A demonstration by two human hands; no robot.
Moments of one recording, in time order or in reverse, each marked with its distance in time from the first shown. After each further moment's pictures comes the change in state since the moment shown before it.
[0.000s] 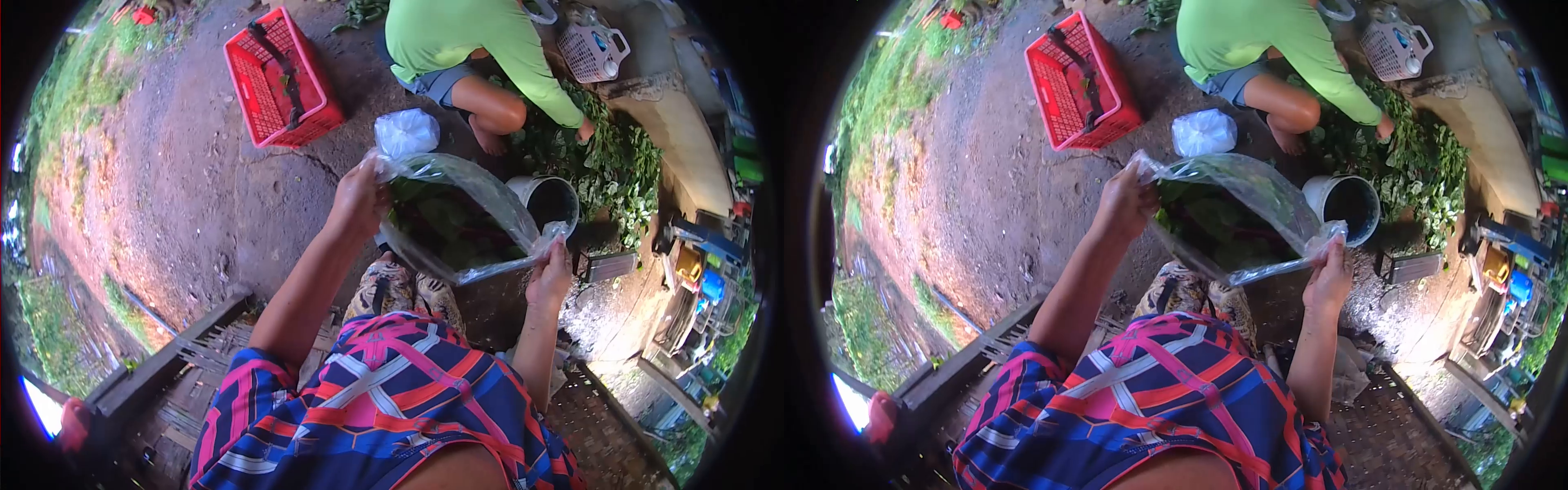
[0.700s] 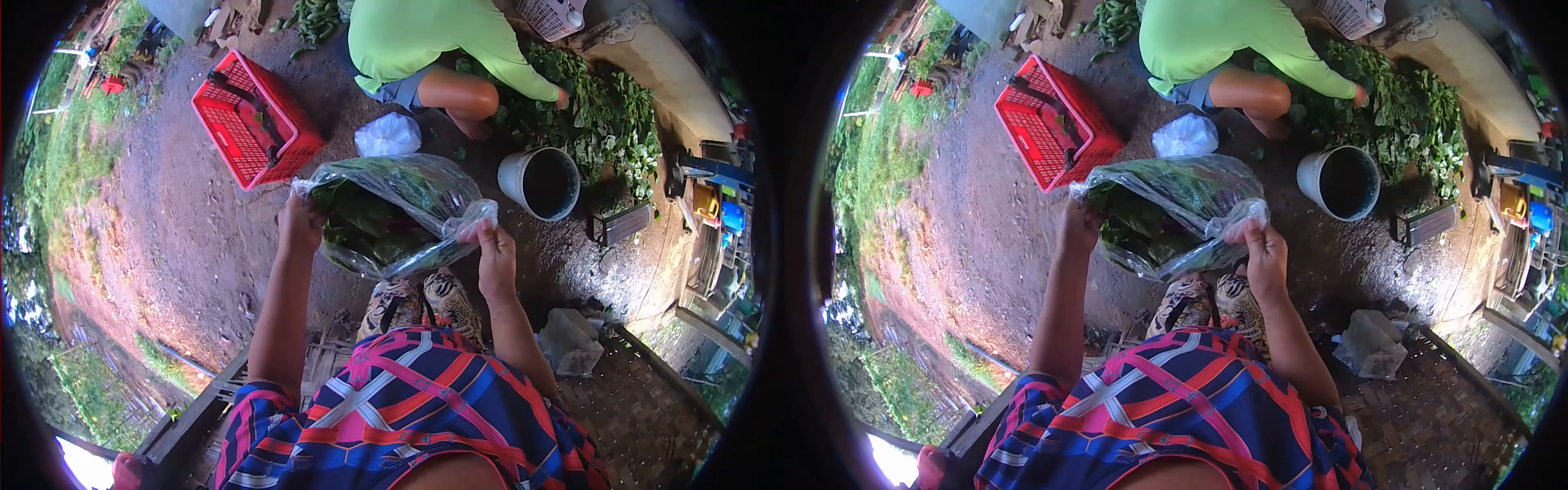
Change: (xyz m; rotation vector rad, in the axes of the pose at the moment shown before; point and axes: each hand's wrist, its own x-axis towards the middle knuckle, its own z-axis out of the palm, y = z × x) left_hand 0.067 0.008 -0.064 -0.022 0.144 0.135; right_hand -0.004 0.037 0.030 -0.317 -0.373 -0.009
